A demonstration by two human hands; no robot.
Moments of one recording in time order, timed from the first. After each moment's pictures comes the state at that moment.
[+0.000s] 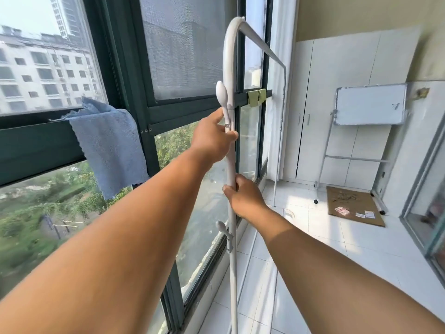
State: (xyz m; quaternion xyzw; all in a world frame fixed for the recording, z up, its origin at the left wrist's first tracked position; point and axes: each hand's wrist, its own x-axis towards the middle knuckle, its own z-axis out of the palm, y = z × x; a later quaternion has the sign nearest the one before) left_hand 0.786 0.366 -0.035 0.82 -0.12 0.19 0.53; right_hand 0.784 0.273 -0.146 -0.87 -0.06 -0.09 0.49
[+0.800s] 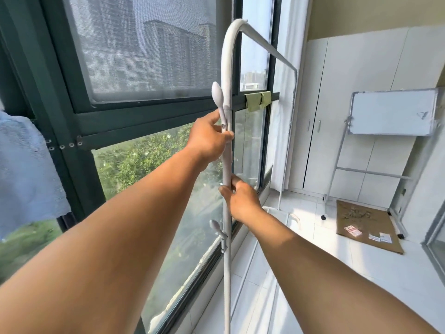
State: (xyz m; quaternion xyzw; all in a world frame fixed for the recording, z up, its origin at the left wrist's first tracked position) left_hand 0.956 0.260 -0.034 0.80 -0.08 0.20 0.56; right_hand 0.967 0.169 -0.151 -0.85 -0.08 -0.06 0.52
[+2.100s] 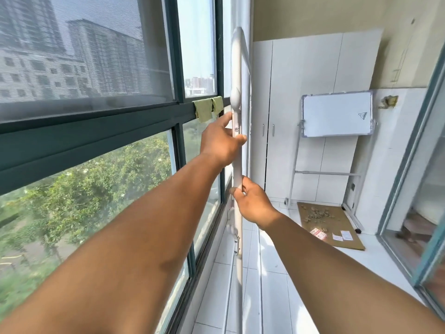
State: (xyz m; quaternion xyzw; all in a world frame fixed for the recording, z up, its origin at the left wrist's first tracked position) left_hand 1.253 0.157 -0.041 0.78 -0.17 0.14 0.58; right_hand 1.241 0.065 -0.155 -0.85 0.02 -0.13 0.50
